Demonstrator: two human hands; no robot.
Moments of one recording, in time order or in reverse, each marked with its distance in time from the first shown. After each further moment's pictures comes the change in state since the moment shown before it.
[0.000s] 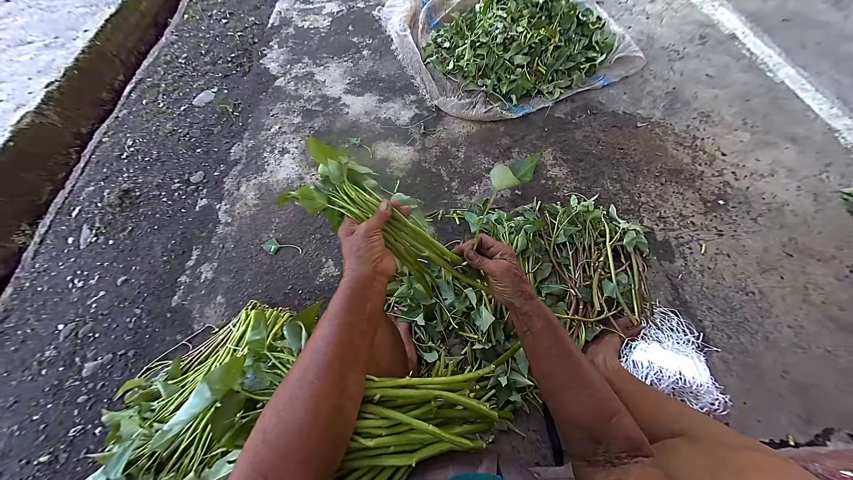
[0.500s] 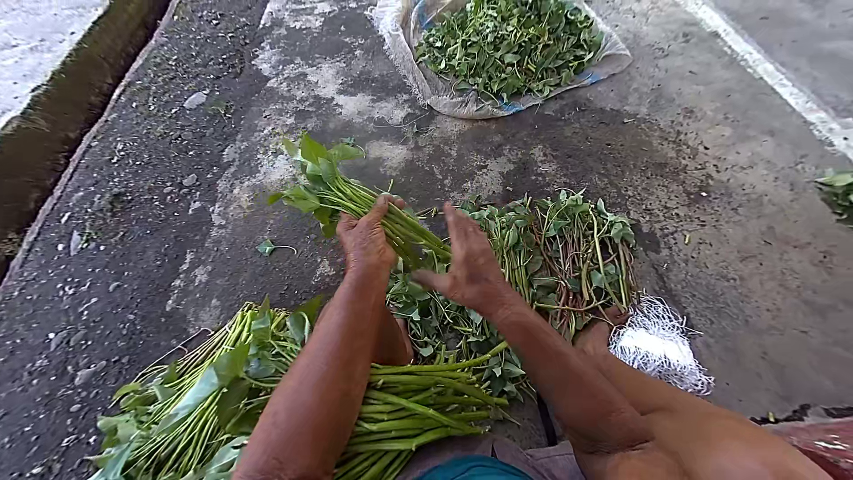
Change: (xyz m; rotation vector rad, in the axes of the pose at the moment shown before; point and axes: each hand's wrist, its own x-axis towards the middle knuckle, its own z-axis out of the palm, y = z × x) left_hand -0.007 -0.009 0.009 0.032 0.034 0.067; right_hand -0.015 -0.046 0.049 -0.994 0.066 -0.211
